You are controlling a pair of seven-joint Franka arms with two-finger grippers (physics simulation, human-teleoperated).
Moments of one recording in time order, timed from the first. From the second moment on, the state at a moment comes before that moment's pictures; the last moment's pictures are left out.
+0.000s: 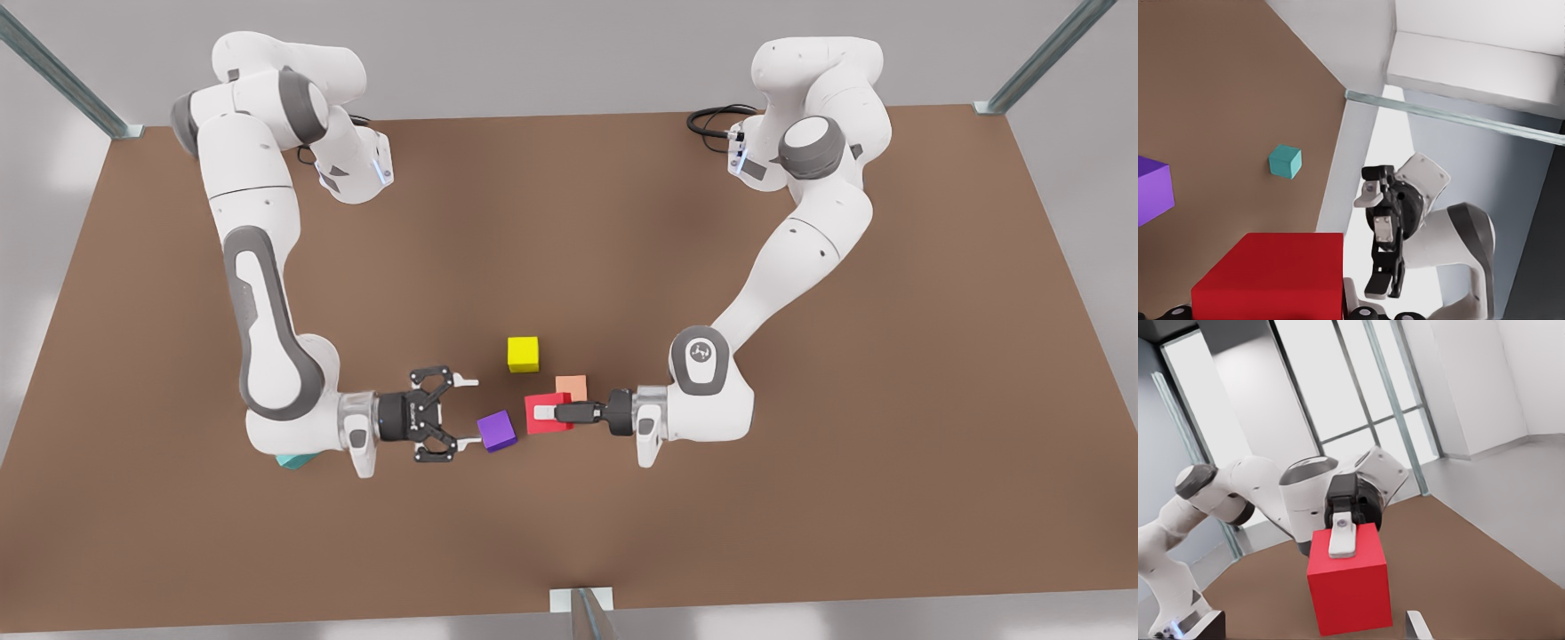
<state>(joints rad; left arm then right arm) -0.03 1.24 -1.01 -0.98 -0.59 2.34 -0.07 0.18 0.71 0.04 -1.39 1.51 1.77 -1.76</state>
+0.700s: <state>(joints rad) -0.03 1.25 -1.01 -0.99 -0.59 2.35 0.10 0.21 0.77 0.11 -1.35 1.58 1.91 -2.01</state>
